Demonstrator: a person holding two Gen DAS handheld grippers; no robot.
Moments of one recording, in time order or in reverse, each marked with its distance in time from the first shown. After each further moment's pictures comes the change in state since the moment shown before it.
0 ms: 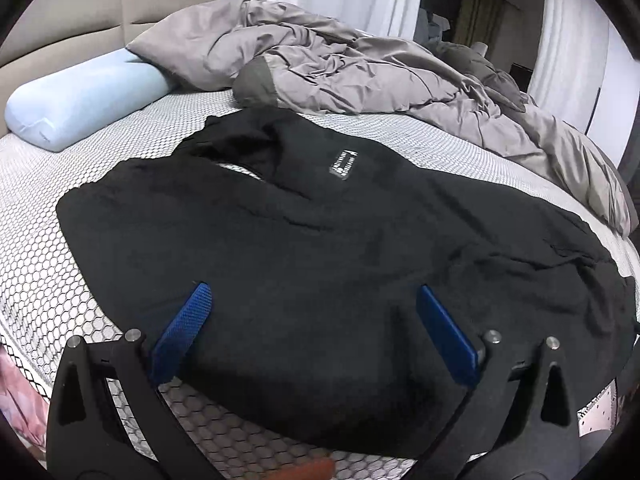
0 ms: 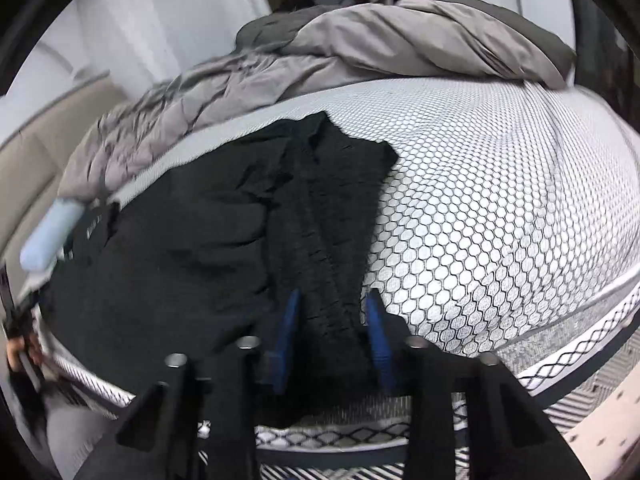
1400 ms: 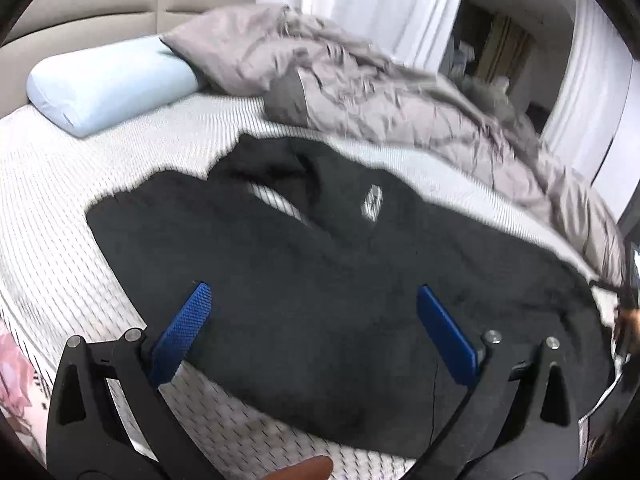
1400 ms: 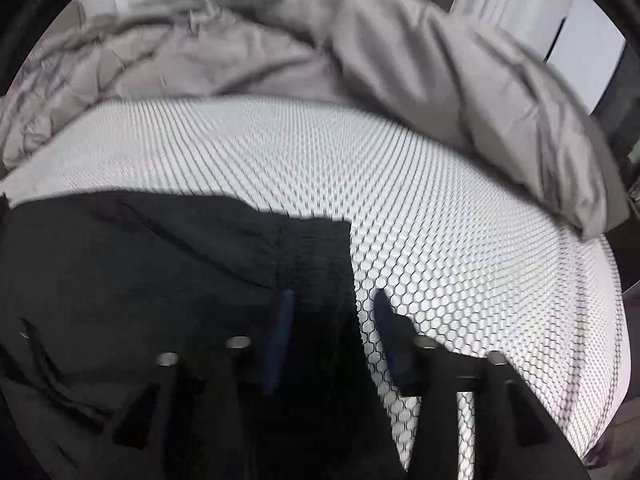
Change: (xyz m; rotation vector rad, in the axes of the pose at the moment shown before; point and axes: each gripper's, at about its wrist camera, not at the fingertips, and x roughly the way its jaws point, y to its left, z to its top) left arm -0.031 0.053 0.045 -0.168 -0.046 -0.009; right arm 0.149 0.028 0.249 -0.150 0.006 -0.281
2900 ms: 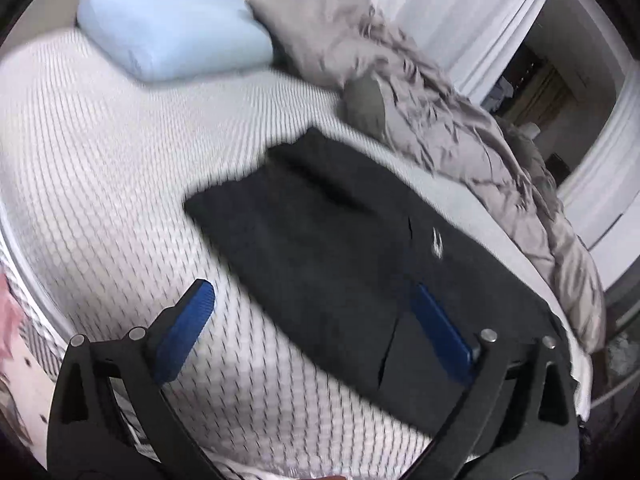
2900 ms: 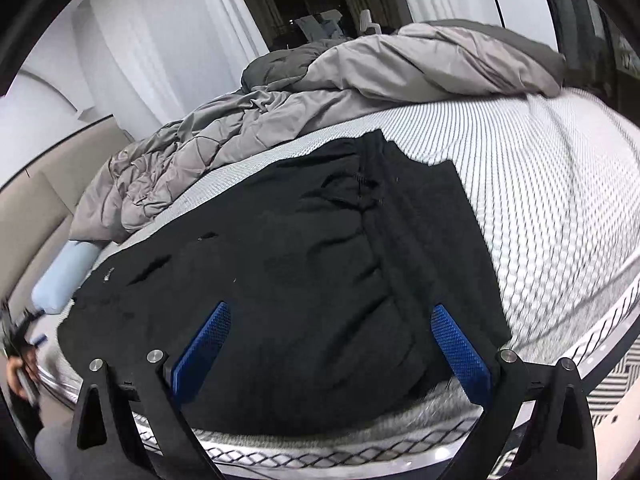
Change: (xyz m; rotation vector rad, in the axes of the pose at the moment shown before) left arm -0.017 0.119 0.012 -0.241 0.103 -0.031; right arm -0.150 0.009 -0.240 0.343 -0.174 0.380
